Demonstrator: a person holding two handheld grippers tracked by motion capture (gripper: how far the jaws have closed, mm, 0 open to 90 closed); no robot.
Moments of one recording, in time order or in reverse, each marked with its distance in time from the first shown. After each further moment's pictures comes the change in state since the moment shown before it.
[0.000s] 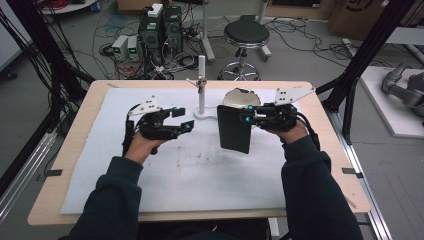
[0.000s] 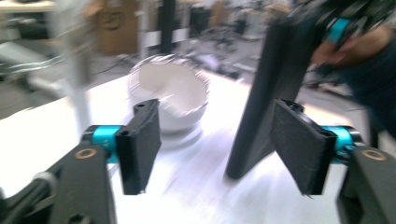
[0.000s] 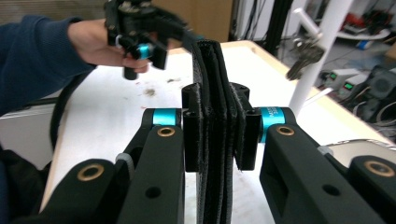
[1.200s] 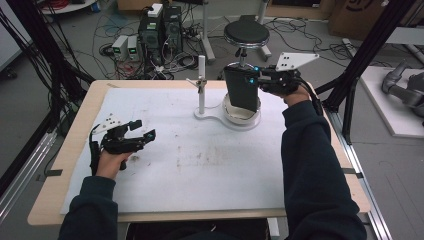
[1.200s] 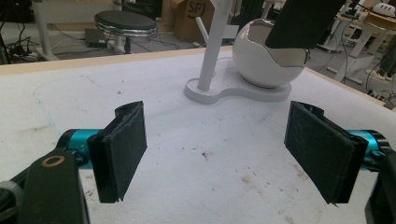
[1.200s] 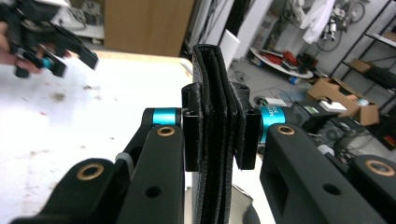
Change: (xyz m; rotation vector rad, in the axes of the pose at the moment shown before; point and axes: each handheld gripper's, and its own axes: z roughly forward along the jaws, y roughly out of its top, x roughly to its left) left arm 0.037 -0.059 -0.072 -0.002 0.255 -0.132; right arm -0.076 0.047 0.000 -0.015 -0.182 -0.238
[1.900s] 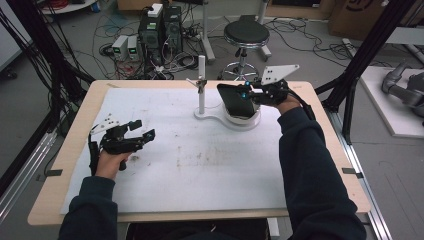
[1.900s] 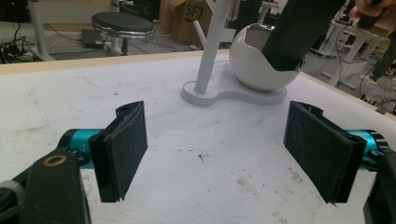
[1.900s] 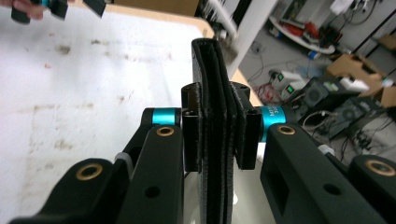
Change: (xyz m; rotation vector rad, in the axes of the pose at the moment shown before) left arm 0.001 0.000 -0.002 -0.012 -0.010 -0.018; right arm 0.016 -0.029 0.026 0.147 0.070 -0.030
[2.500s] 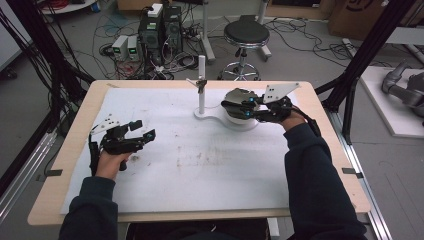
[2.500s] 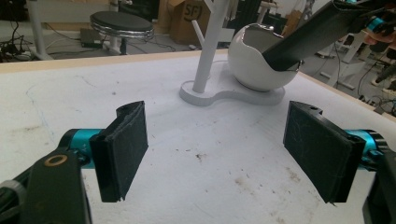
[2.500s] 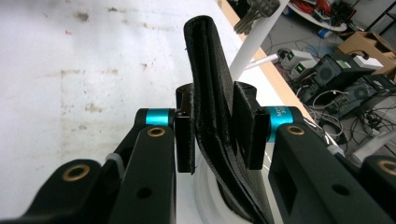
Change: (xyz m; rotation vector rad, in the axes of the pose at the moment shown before) left arm -0.002 0.000 0.000 -0.006 -0.005 -0.009; right arm 0.035 -0.019 -0.010 0.076 0.015 0.002
